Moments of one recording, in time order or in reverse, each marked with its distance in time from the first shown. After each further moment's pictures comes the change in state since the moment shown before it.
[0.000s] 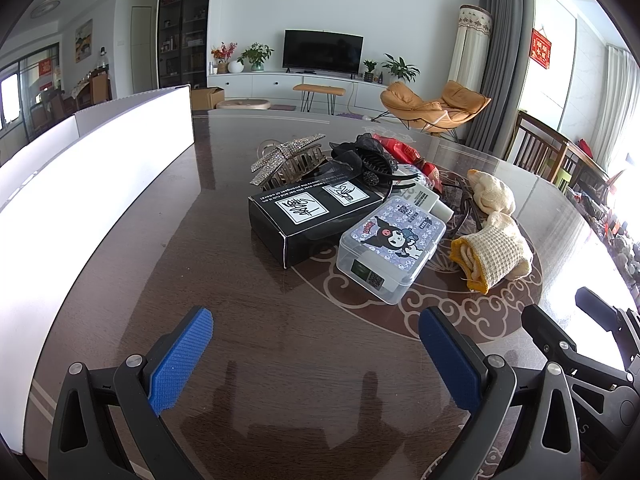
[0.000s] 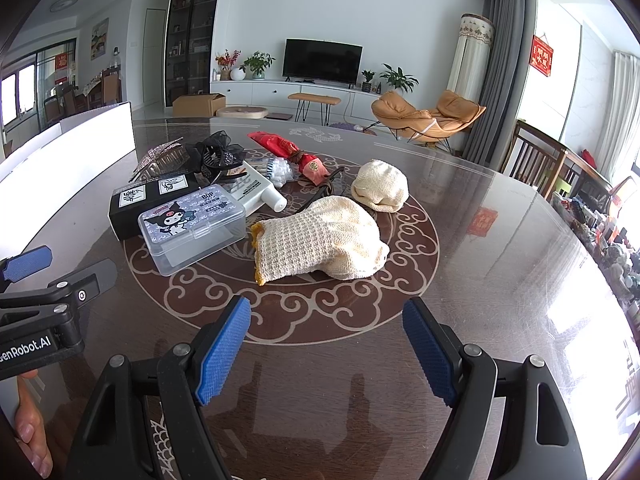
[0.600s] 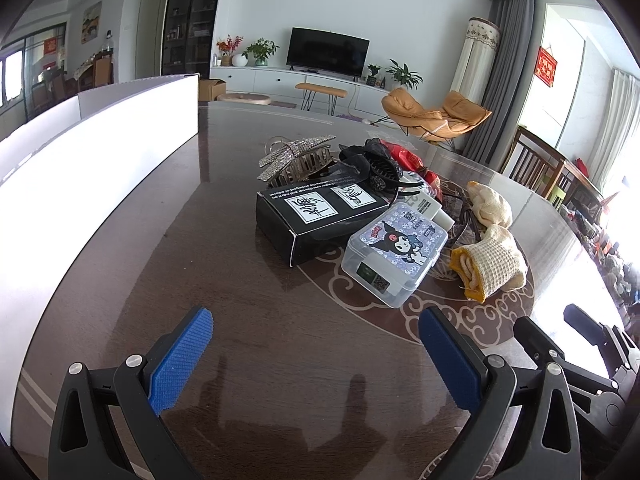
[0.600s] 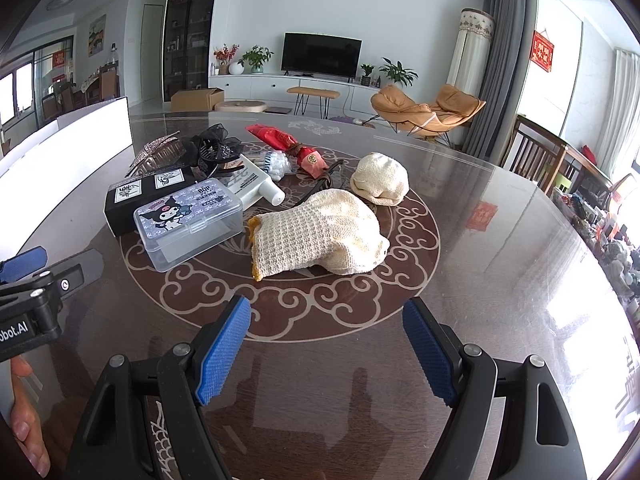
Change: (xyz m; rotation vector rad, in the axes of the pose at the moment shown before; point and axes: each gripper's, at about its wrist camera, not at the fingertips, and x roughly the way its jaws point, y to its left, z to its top) left arm 0.000 0.019 0.001 -0.080 0.016 -0.042; right arm 0.004 -0.002 -0.002 0.011 0.021 -0.002
